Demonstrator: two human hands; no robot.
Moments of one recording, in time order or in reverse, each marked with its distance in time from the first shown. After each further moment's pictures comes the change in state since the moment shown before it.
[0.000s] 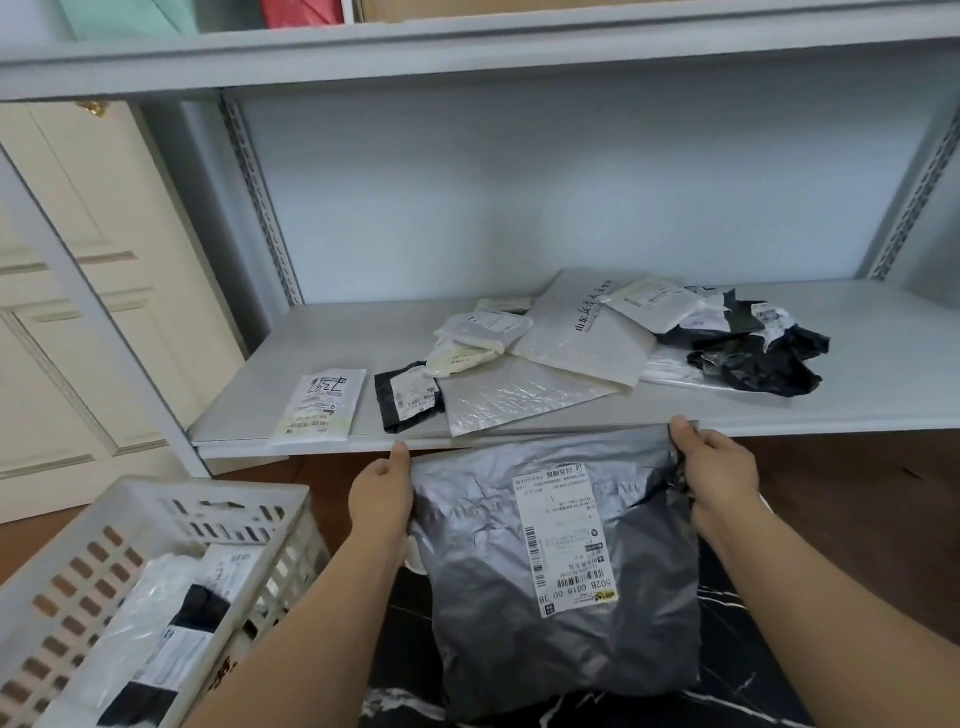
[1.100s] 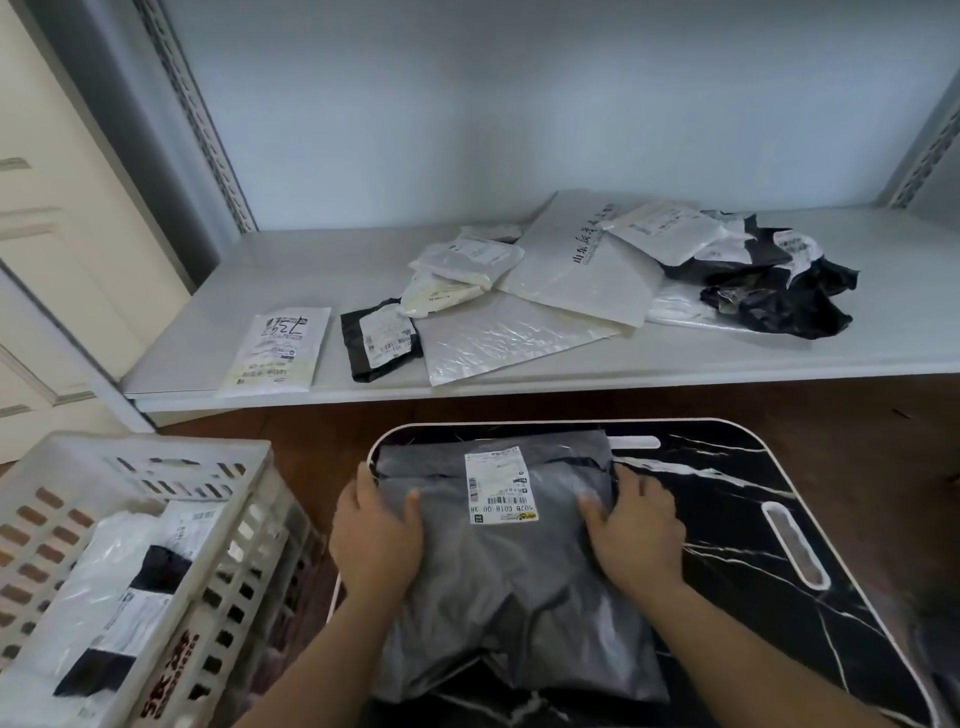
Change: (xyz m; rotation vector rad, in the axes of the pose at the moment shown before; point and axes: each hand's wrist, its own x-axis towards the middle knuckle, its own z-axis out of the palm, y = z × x) left_hand -0.002 -0.092 0.022 0.649 0.008 0.123; right_hand -0.016 0.124 0.018 -1.272 -0.171 -0.285
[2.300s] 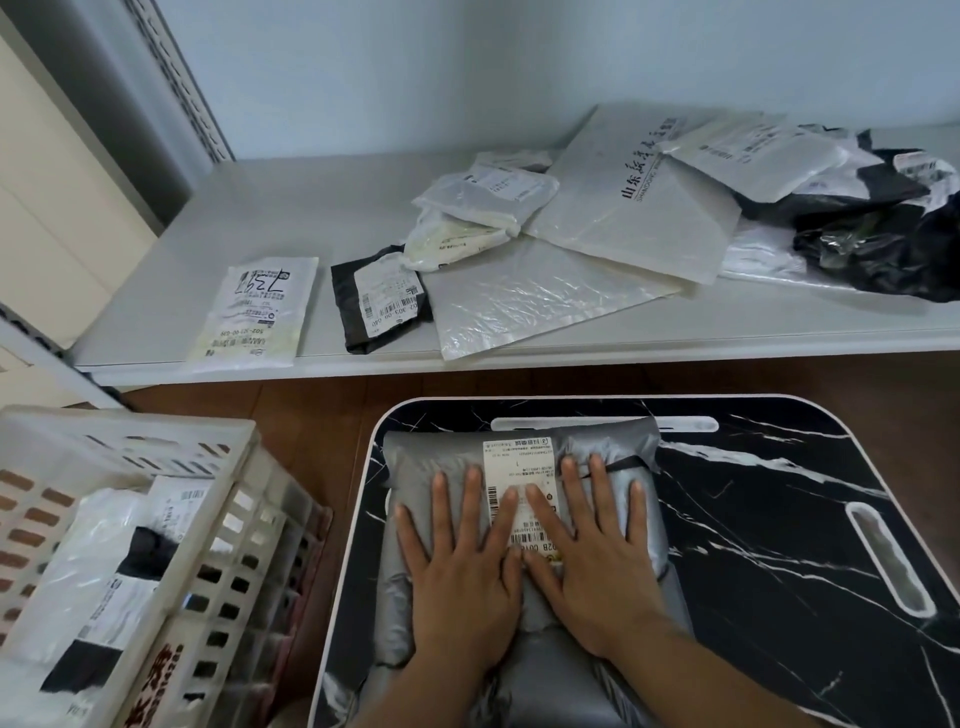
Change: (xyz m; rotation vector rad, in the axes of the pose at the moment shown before) left_hand -0.011 -0.029 0.092 0.551 -0.095 0.617; right_hand 0.007 -0.001 0.102 -0.377 0.037 -0.611
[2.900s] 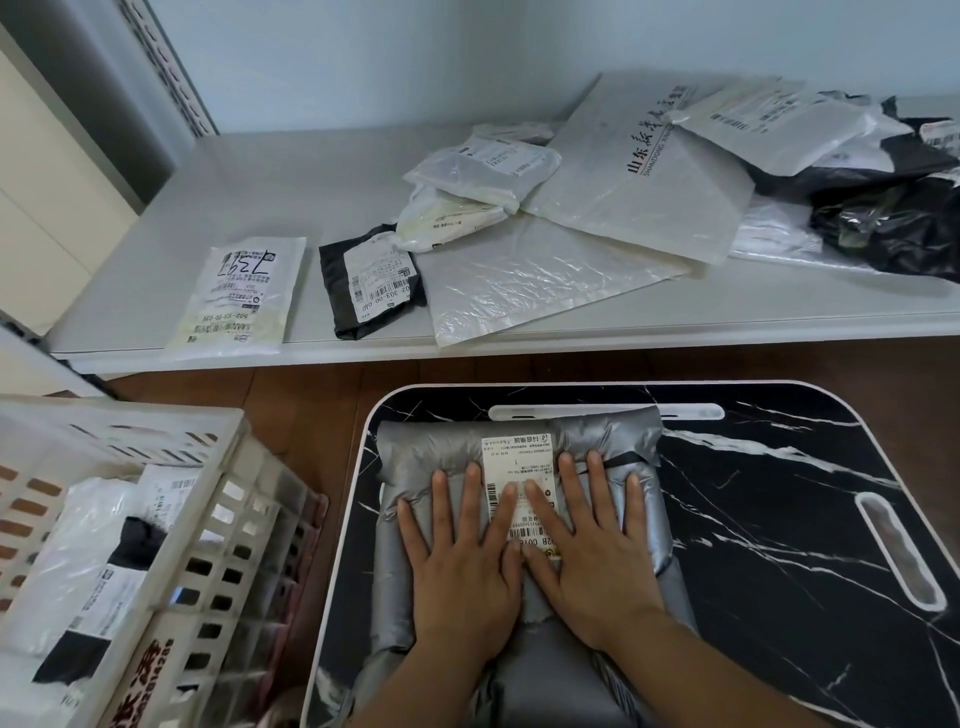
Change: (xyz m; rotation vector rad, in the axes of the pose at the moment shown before) left_hand 0.004 -0.001 0.018 -0.021 -0.062 0.004; right_hand 0.003 0.002 0.013 0.017 -0.066 0.001
